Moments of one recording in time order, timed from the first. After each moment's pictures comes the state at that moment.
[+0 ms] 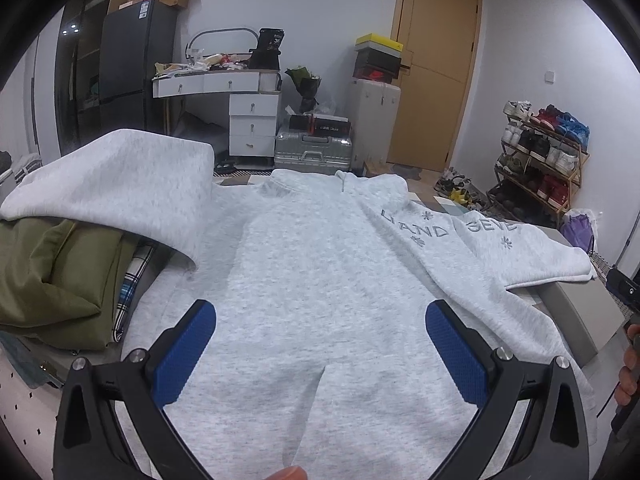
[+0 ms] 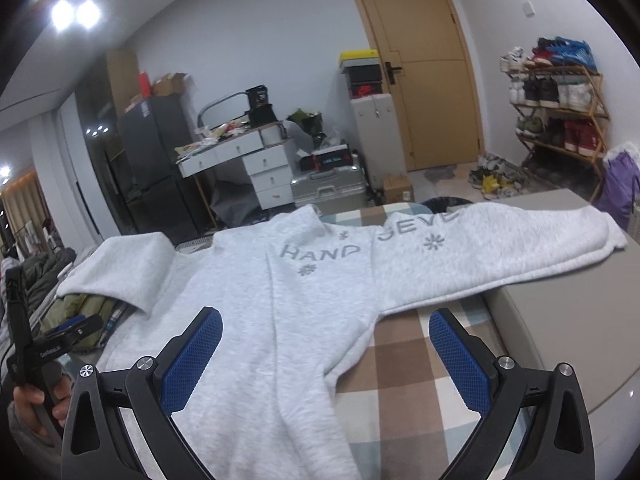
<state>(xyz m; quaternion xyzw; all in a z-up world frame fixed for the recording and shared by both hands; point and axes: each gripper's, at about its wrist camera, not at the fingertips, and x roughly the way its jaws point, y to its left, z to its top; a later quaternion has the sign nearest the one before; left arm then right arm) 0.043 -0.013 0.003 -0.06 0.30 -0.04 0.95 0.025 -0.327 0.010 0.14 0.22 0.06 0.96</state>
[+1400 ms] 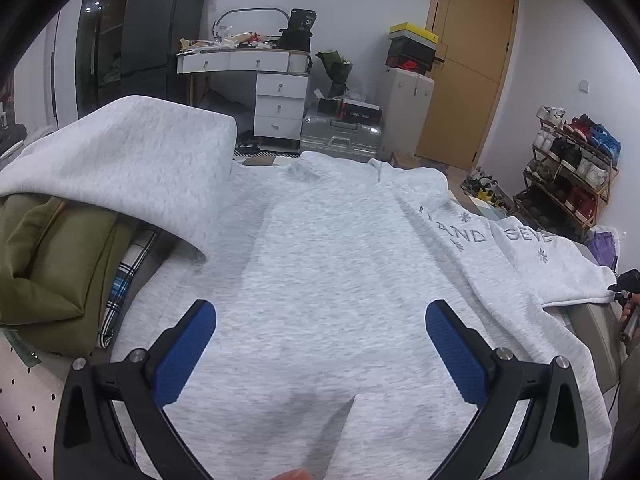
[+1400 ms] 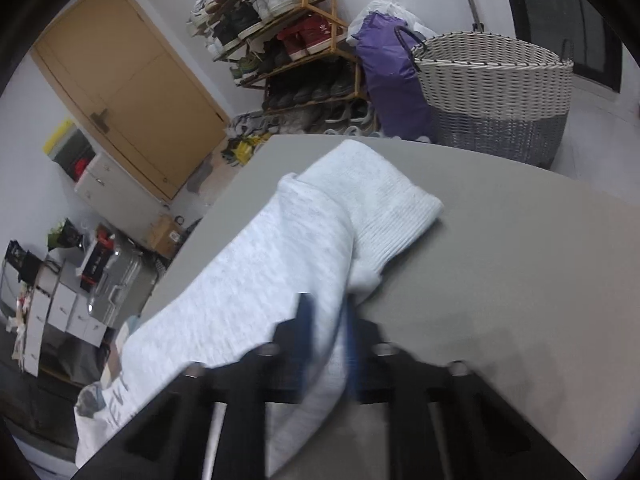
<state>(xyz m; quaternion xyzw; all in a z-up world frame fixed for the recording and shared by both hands) 0.075 -0.001 -0.013 -0.09 0.33 0.00 0.94 0.146 -0.657 -0.074 0.41 0.28 -0.30 0.81</state>
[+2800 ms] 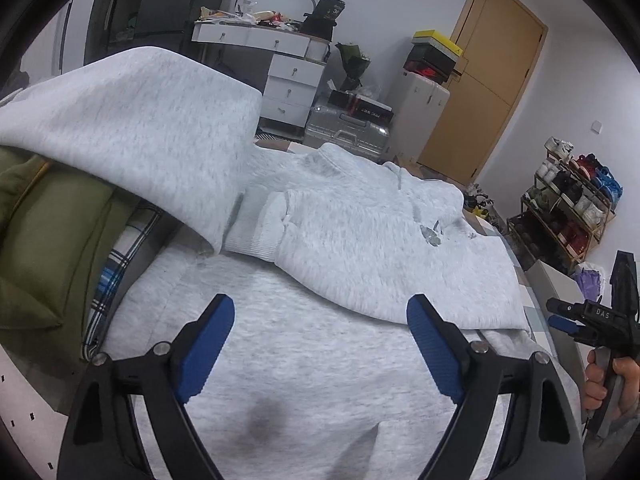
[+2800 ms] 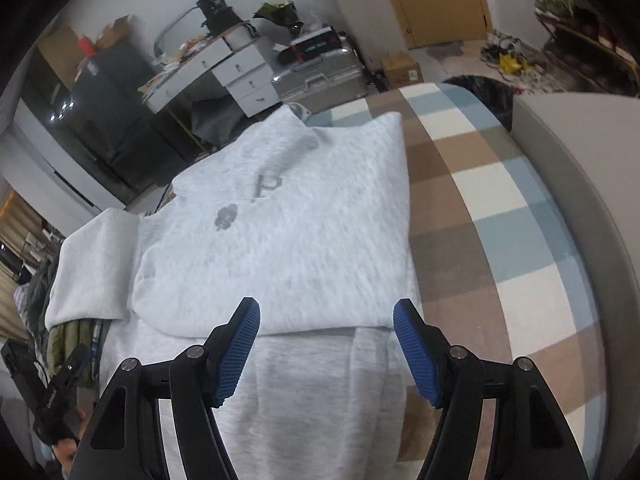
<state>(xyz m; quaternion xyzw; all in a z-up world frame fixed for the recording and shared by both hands) 0.113 0.035 -0.033 -0.17 0.35 -0.02 0.92 0.212 -0.312 -0.036 0.21 0.43 0.10 0.87</state>
